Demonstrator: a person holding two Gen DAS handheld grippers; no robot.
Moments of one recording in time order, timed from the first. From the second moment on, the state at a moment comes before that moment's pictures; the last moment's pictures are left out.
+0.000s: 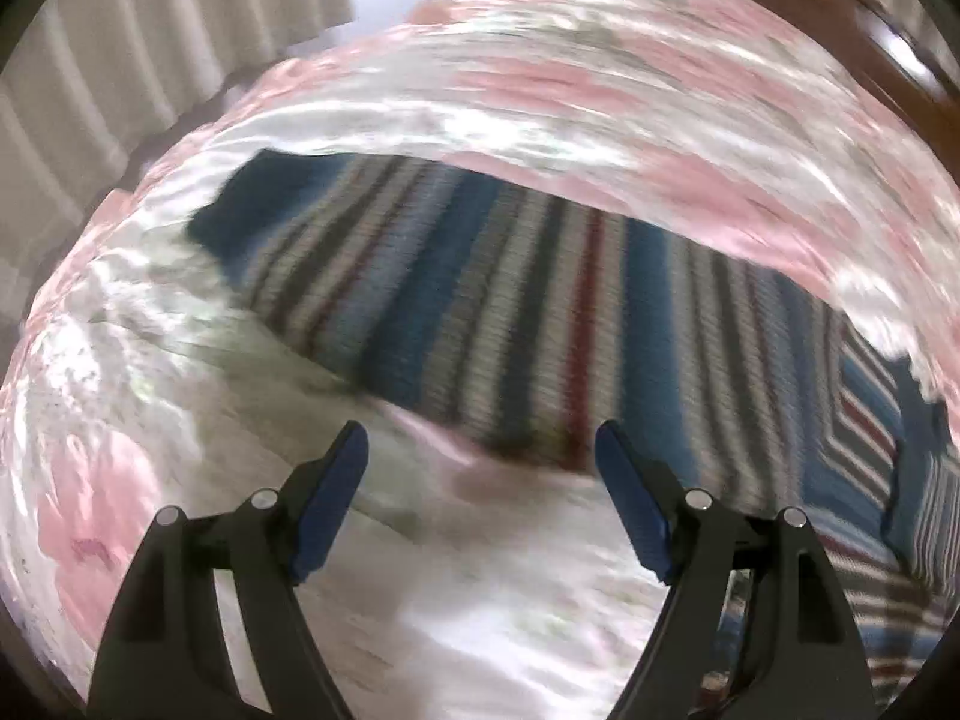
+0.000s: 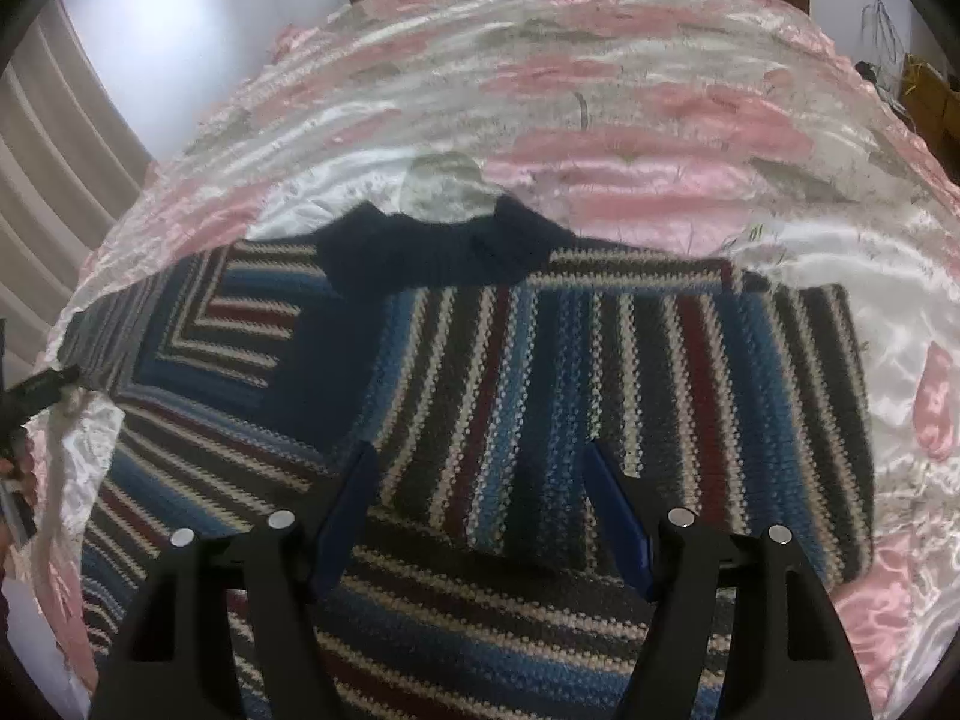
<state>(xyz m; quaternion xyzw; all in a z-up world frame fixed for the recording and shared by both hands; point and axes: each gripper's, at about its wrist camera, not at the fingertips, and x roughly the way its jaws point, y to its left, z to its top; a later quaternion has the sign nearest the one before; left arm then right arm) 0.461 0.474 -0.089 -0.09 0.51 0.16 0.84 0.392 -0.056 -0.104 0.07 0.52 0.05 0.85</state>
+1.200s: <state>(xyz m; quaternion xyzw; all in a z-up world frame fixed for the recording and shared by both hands) 0.500 0.603 -0.085 -0.26 0.41 0.15 0.86 0.391 -0.101 -0.144 0.12 0.53 0.02 0.84</state>
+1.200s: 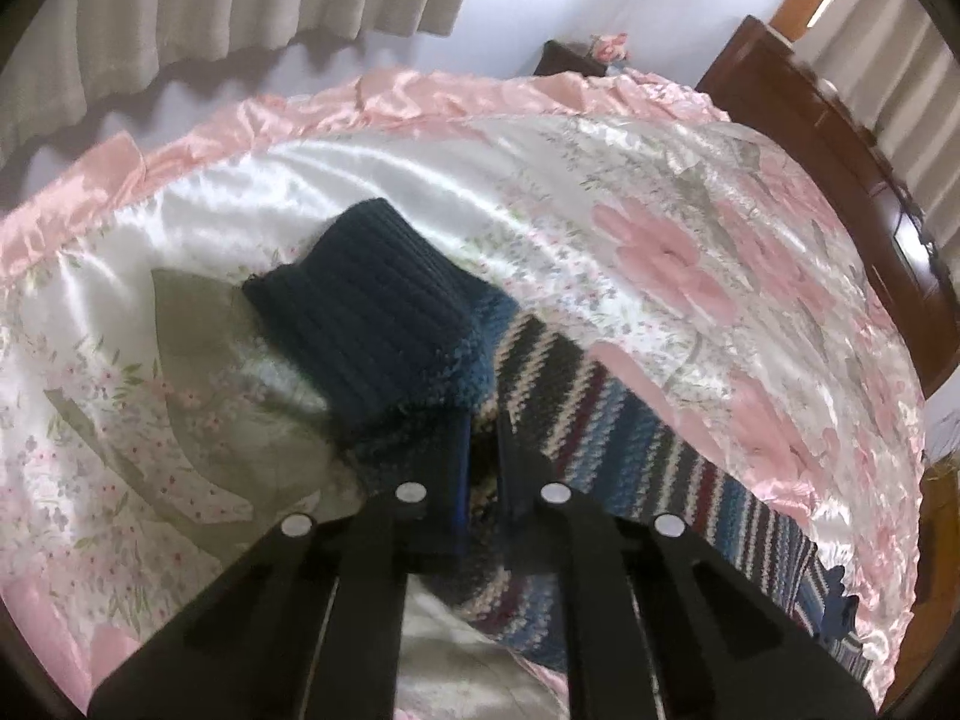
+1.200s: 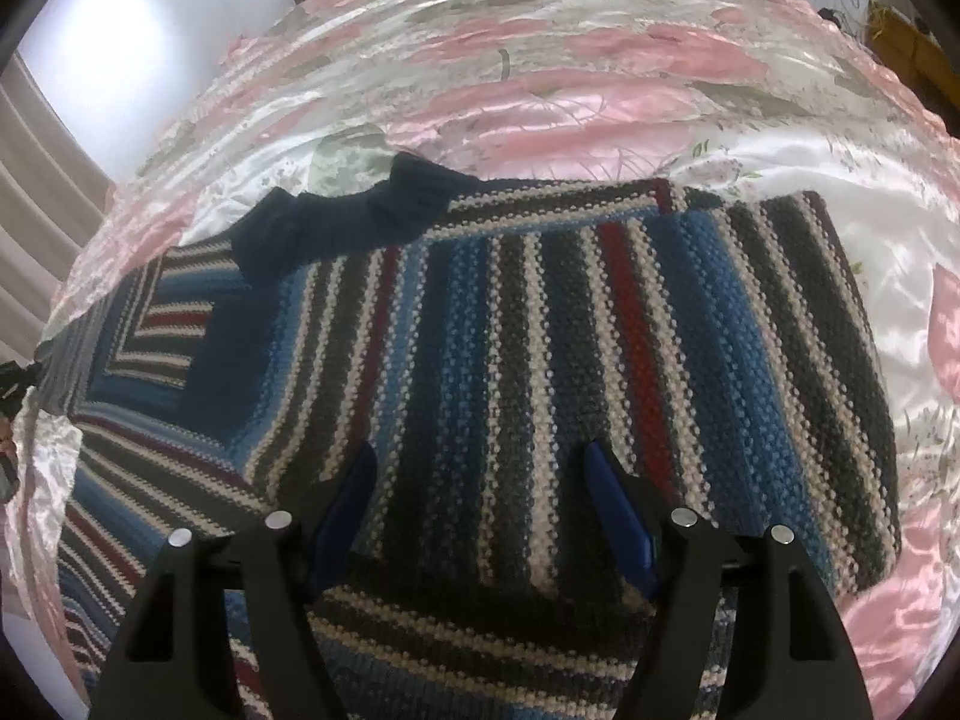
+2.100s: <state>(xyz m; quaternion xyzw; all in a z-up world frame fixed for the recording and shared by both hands) 0.485 0.361 -0.052 -0.11 0.41 -0.04 0.91 0.359 -0.127 -0.132 0.15 0.51 0.05 0.84</state>
